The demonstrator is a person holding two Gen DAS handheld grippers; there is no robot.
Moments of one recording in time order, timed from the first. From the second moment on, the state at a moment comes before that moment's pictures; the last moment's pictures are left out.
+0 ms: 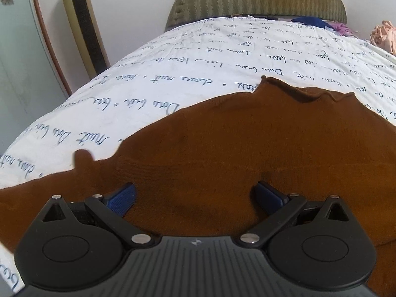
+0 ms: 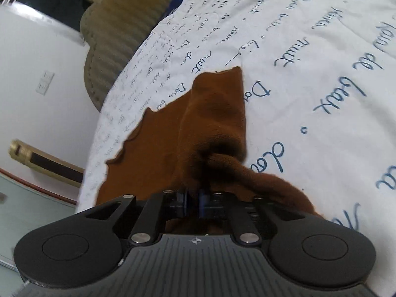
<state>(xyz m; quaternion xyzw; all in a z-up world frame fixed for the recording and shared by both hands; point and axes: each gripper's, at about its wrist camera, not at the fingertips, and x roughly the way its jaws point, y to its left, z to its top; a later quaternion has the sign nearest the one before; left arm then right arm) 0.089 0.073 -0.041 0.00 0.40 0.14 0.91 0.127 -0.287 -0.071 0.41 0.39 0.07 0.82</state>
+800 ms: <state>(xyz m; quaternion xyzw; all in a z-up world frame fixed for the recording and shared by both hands) -0.040 0.392 -0.014 -0.34 0.35 0.29 0.82 0.095 -0.082 0.015 0.11 0.44 0.36 0.82</state>
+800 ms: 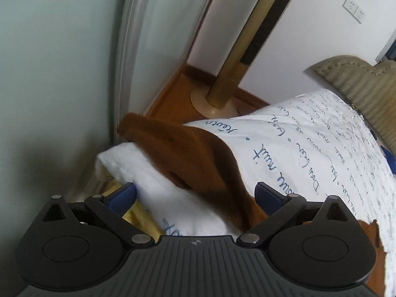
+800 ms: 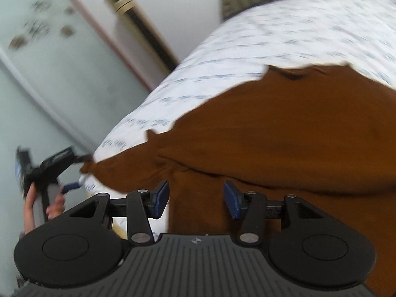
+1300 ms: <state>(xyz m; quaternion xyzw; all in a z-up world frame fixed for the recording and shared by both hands) -0.024 0.383 0.012 -0.33 0.38 0.35 0.79 0.095 -0.053 0.016 0.08 0.44 0.37 0.82</state>
